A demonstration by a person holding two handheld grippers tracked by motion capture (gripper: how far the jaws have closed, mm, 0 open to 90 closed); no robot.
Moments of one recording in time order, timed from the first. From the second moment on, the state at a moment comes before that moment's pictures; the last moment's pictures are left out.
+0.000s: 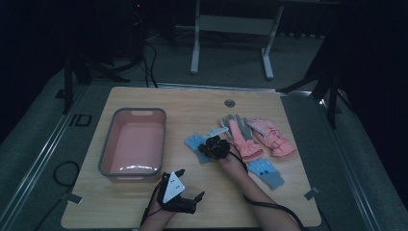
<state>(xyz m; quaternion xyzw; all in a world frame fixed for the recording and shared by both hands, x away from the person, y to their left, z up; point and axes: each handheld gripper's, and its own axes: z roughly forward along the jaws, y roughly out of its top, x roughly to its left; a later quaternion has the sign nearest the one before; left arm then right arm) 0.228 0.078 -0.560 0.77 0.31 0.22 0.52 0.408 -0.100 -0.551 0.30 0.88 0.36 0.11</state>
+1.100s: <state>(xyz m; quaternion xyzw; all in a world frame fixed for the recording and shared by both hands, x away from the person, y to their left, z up) 0.228 0.078 -0.560 0.77 0.32 0.22 0.51 0.271 -0.182 -0.529 0.47 0.80 0.33 0.18</state>
